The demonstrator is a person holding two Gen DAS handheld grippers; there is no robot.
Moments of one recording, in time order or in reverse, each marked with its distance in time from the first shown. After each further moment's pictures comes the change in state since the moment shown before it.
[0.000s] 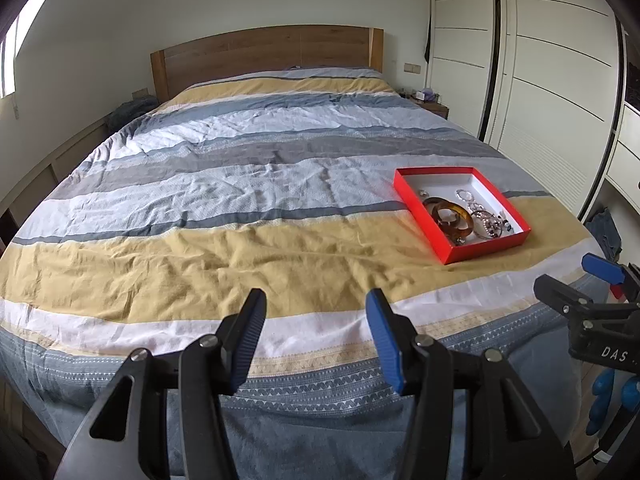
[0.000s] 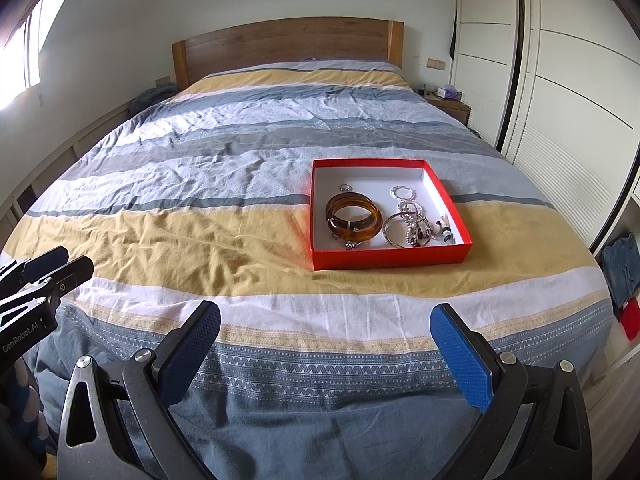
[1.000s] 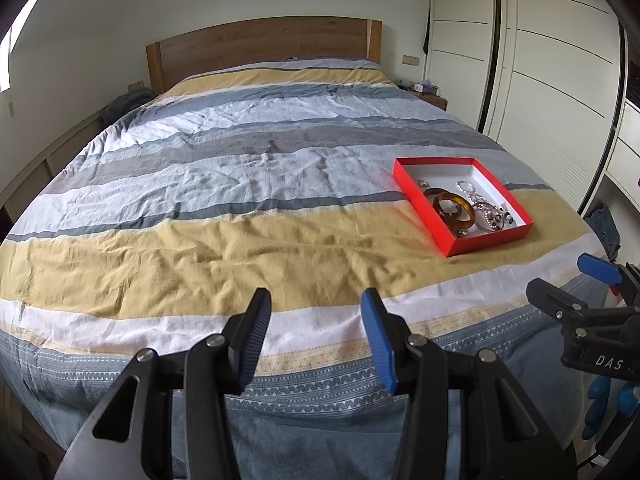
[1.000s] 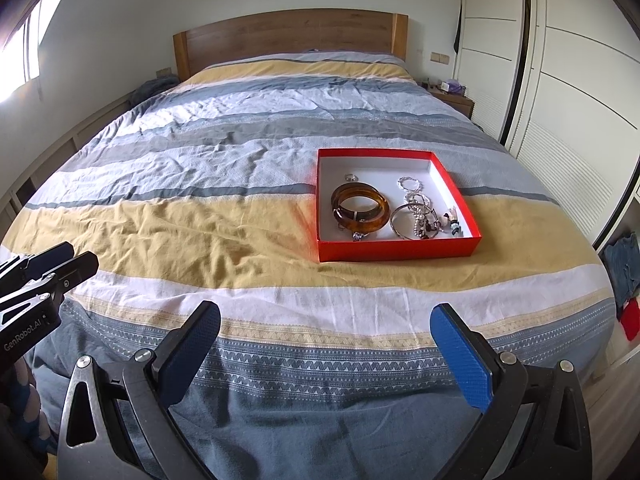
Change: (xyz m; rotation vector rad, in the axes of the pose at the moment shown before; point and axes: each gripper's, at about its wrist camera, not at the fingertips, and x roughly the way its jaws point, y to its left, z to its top) left arm 0.016 -0.001 -0.001 -0.001 0.035 -0.014; right arm 0.012 0.010 -0.002 -0.012 0.033 0.001
